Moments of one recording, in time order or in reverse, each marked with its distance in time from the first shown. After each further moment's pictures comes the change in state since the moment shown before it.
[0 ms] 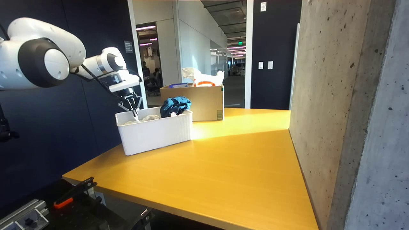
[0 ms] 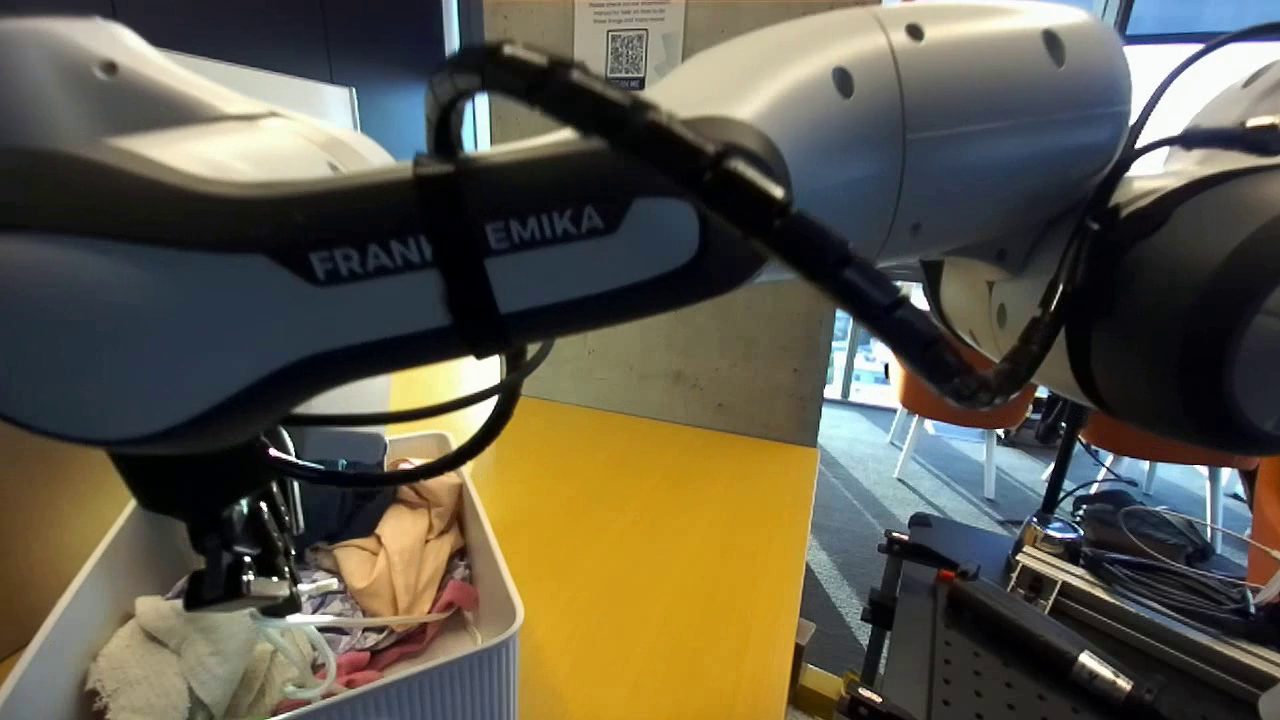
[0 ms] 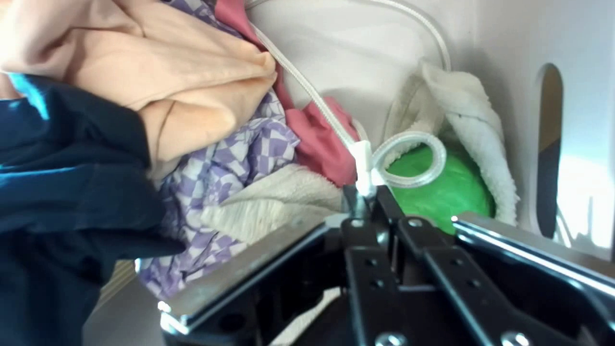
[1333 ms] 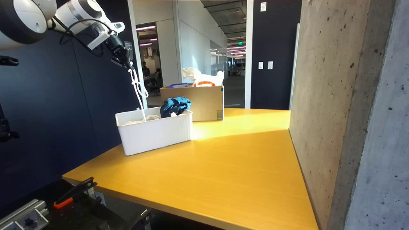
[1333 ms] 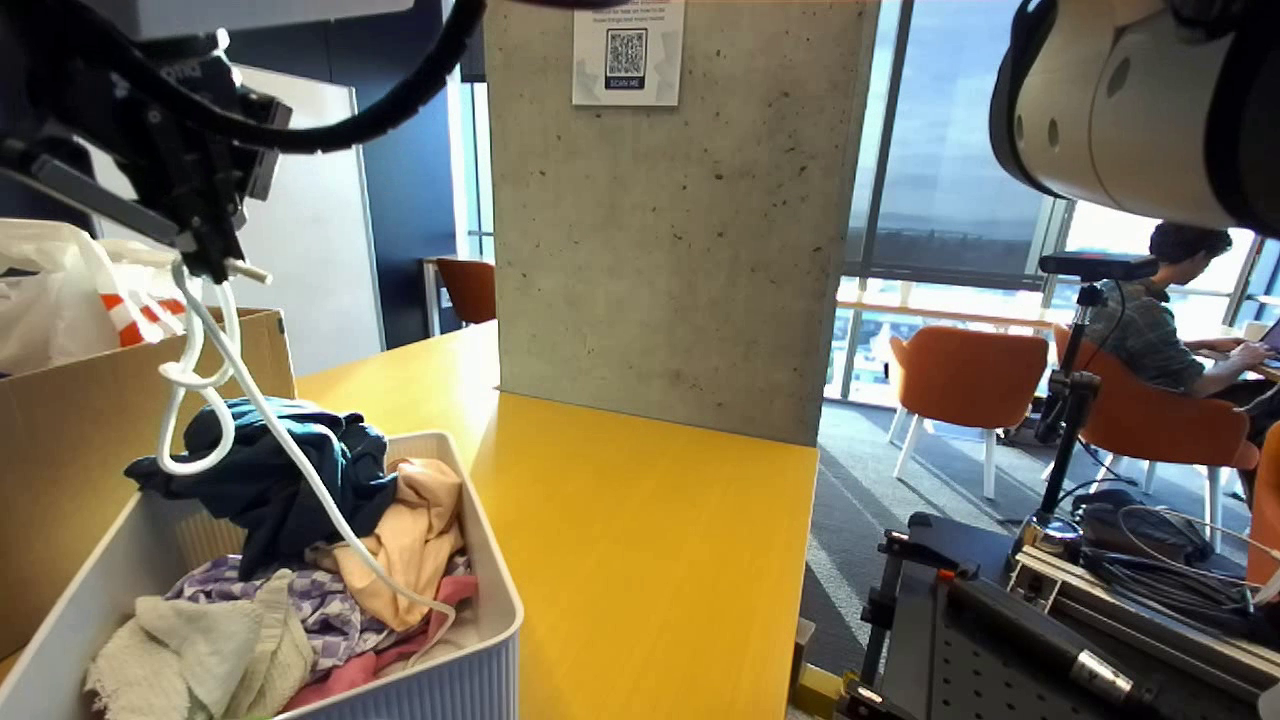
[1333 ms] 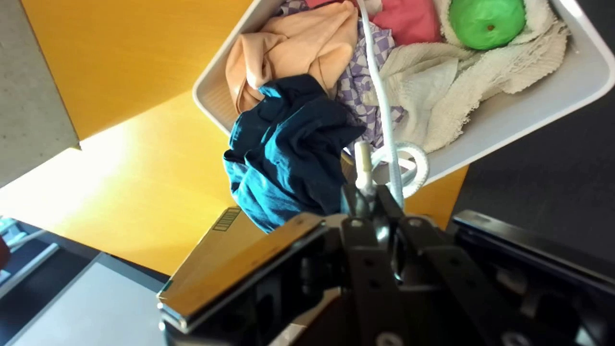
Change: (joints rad) arm 0.084 -0.274 -0.127 0.021 -0.085 -0.138 0.623
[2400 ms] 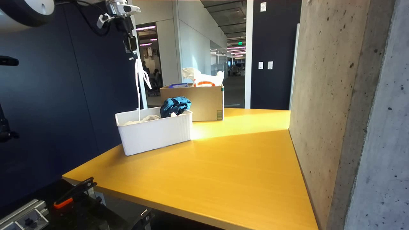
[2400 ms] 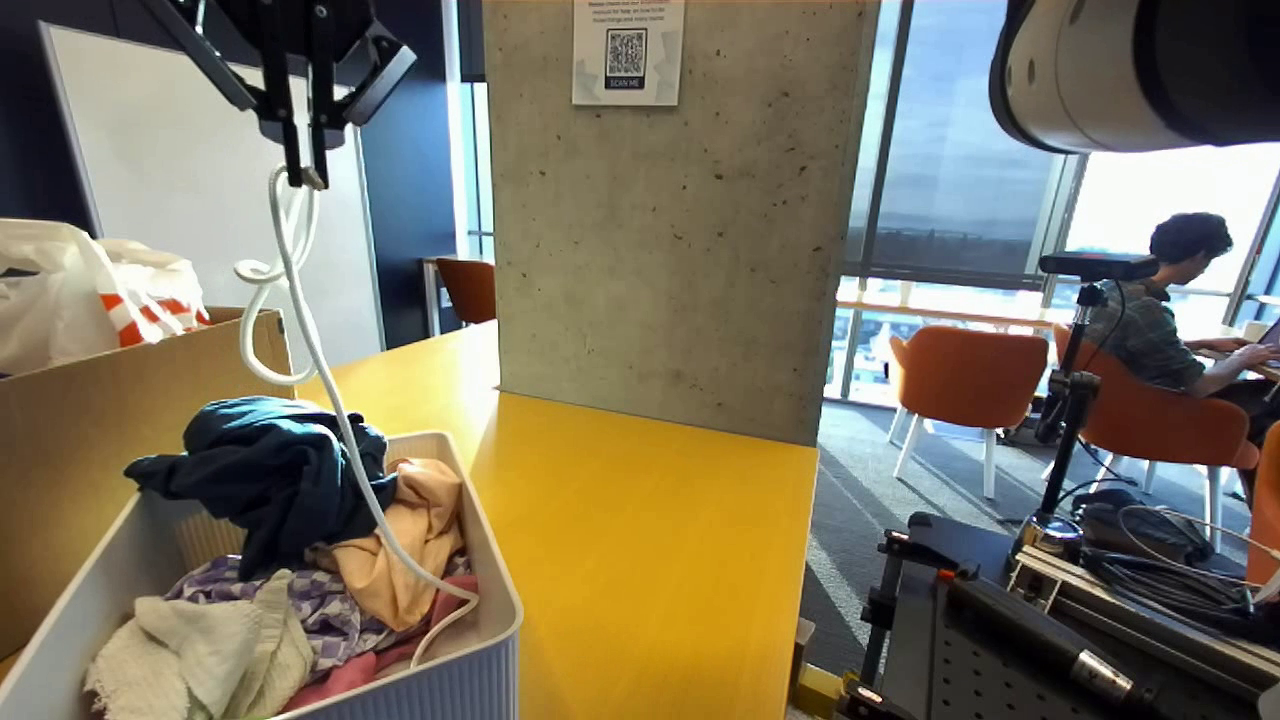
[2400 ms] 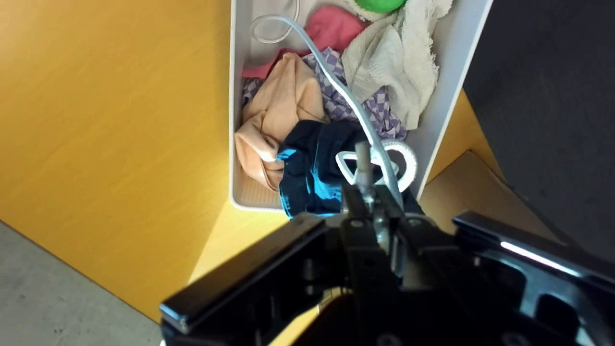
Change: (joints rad) arm -0.172 -0.108 0.085 0.005 0.222 -0.103 0.547
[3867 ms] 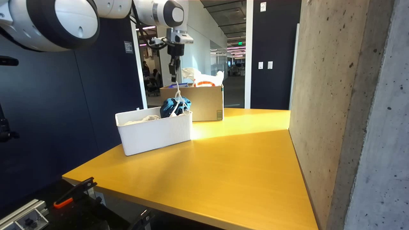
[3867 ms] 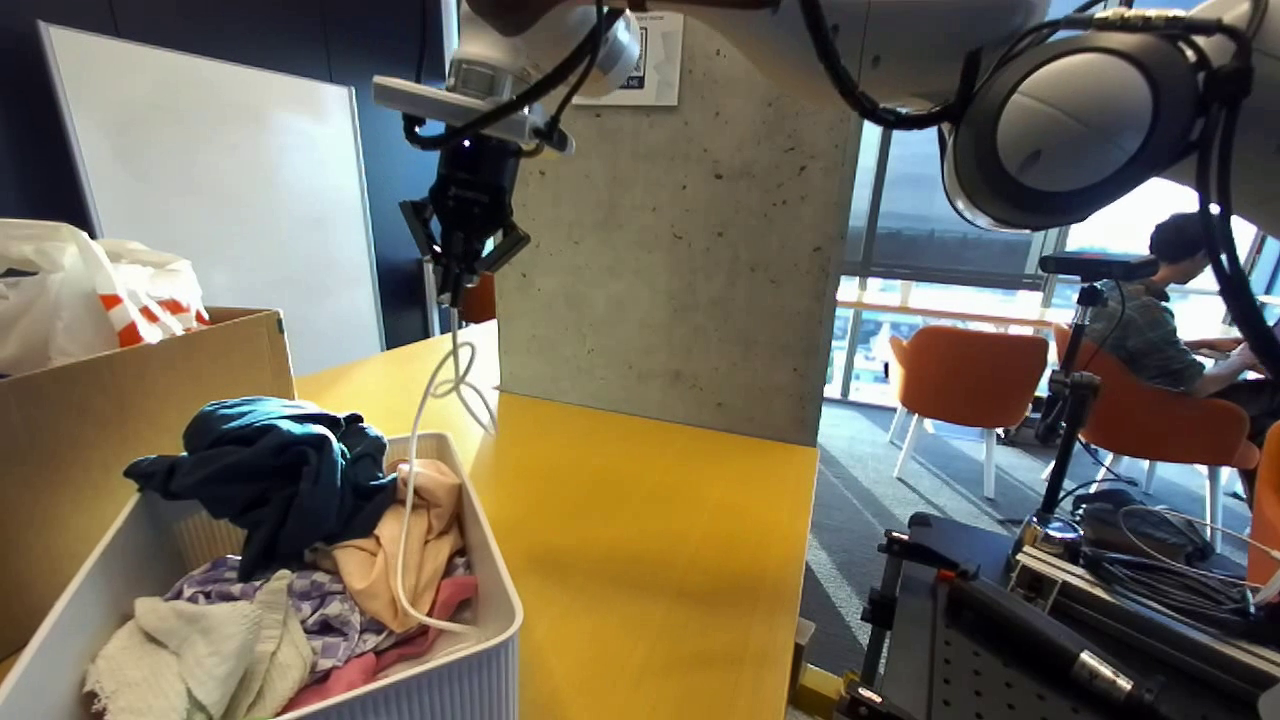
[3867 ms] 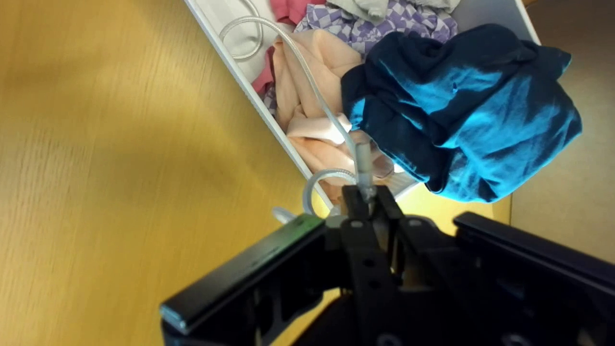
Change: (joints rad) arm -0.391 0.151 0.122 -0.038 0.291 0.129 0.356
